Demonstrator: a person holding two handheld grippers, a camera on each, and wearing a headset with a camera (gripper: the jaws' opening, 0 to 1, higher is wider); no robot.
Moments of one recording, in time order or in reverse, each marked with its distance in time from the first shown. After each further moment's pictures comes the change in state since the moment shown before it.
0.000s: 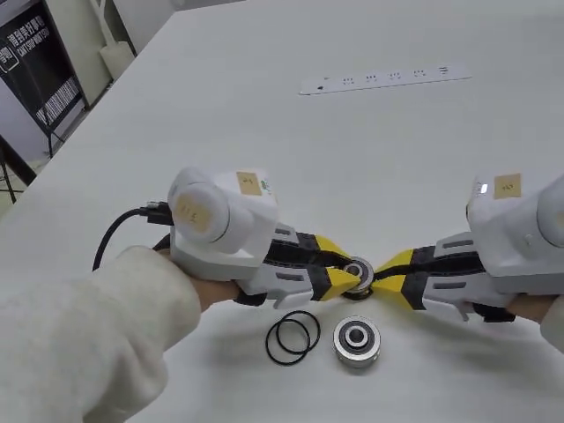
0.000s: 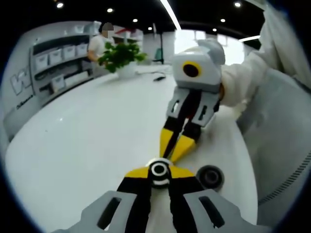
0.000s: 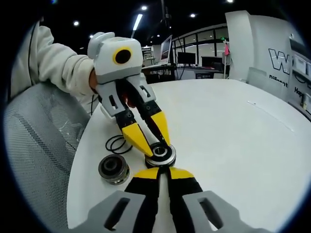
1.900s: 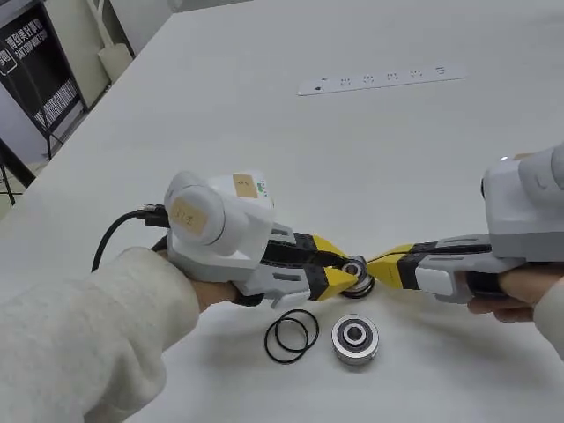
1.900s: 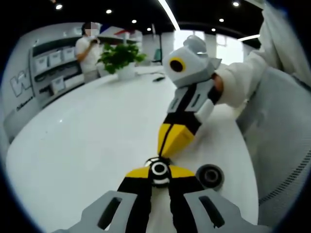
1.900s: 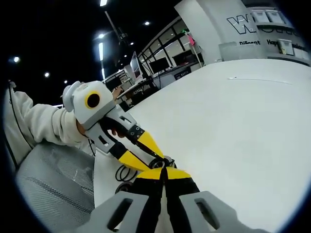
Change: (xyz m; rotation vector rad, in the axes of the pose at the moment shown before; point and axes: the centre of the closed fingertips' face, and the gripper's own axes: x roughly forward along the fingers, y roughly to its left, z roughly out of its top) left arm -0.001 0.000 -0.001 0.011 -0.007 0.001; right arm -0.003 -0.007 0.017 0.435 -0.110 -0.008
